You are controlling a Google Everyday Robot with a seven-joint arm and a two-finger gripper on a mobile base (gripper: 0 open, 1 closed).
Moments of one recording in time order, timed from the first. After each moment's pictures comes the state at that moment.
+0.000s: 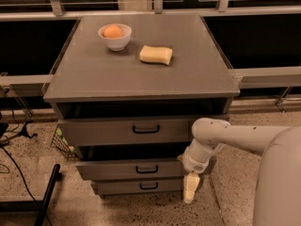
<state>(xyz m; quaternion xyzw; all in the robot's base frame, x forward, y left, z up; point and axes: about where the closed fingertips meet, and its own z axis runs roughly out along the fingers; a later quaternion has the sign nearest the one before) 0.502 -0.137 0.465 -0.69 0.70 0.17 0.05</state>
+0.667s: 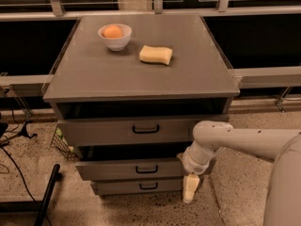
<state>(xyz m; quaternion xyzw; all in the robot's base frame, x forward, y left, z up) 0.508 -0.134 0.471 -0.70 0.70 0.14 0.08</state>
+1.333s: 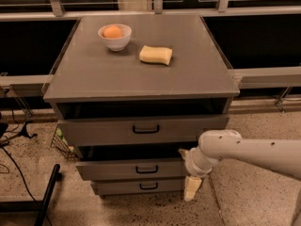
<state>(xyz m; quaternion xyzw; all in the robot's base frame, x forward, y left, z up) 0.519 -0.140 0.482 -0.71 0.68 0.06 0.16</state>
